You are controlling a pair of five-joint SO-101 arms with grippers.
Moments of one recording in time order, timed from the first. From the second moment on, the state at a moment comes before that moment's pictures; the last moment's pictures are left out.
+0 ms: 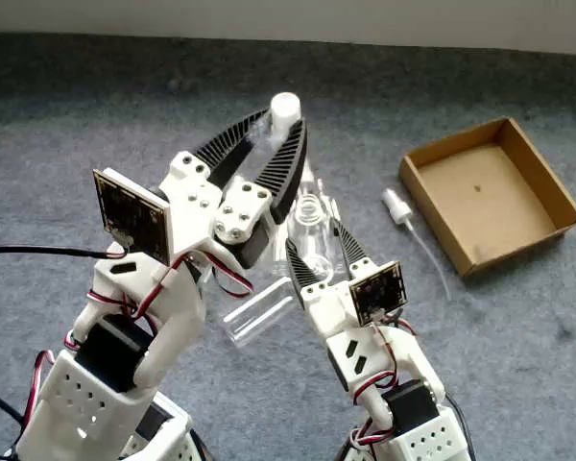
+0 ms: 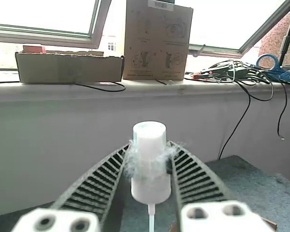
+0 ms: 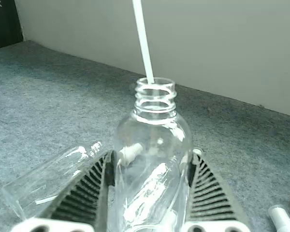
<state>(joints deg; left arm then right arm) 27.2 -62.5 41.0 19.2 9.5 -28.7 -104.5 95.5 23.7 4.8</state>
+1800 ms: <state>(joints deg) 30.6 -63.8 68.7 11.3 9.6 -28.7 -104.4 95.5 25.7 4.9</state>
